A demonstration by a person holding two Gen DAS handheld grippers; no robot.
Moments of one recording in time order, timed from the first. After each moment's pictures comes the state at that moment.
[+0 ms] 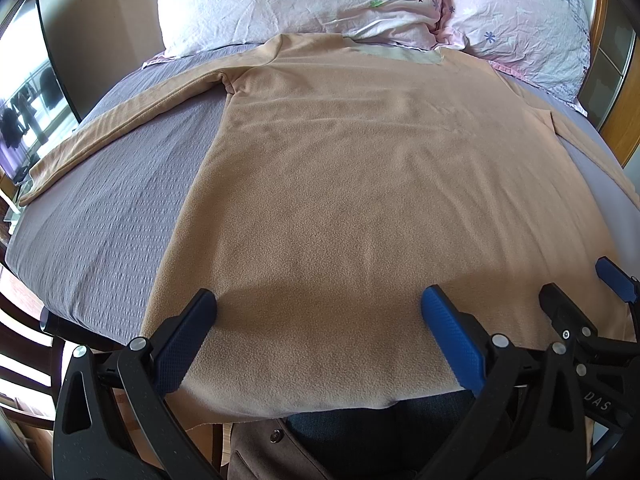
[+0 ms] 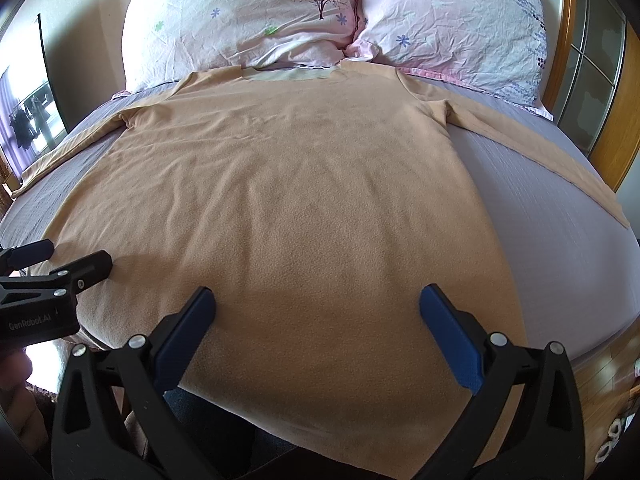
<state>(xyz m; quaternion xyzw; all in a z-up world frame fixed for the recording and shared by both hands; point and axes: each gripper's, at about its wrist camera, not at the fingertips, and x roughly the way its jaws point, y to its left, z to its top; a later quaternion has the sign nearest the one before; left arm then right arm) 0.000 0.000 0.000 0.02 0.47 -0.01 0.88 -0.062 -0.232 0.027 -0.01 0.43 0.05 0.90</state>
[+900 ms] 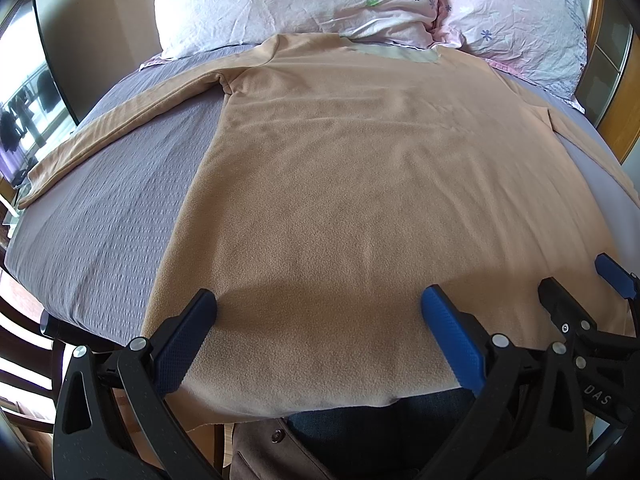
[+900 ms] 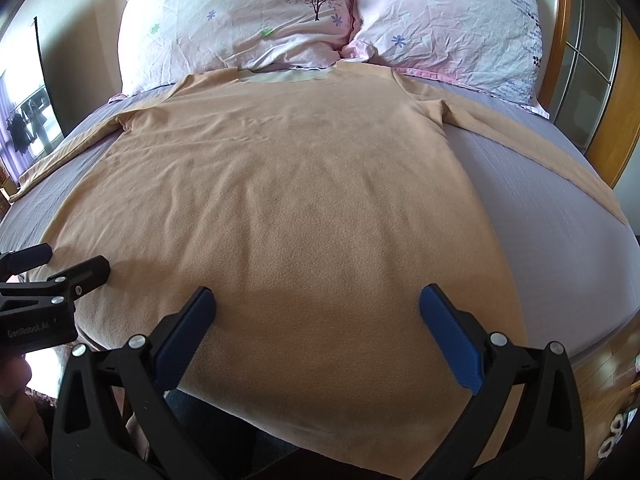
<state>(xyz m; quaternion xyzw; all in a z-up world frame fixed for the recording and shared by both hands) 0.002 0.000 0.001 0.02 0.47 -0.01 0.88 -0.062 -0.231 0.028 -0.01 0.43 0.05 0.90</state>
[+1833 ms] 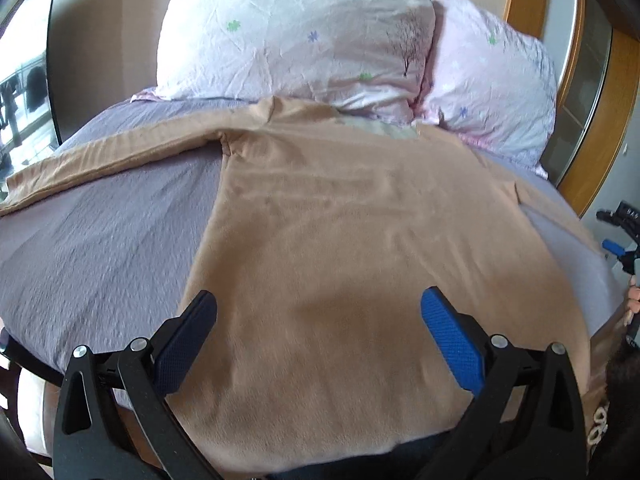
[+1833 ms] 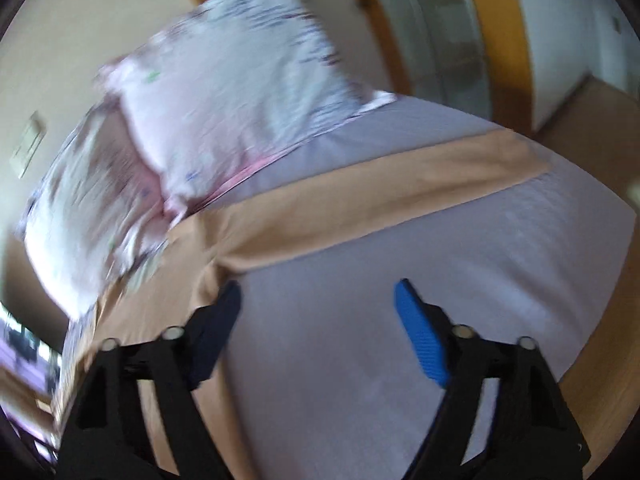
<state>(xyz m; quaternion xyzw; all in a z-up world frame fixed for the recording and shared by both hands) 0.004 0.034 0.022 -0.06 0.35 -0.07 0.93 0.013 -0.535 0.078 0.31 0.35 -0.16 0.87</state>
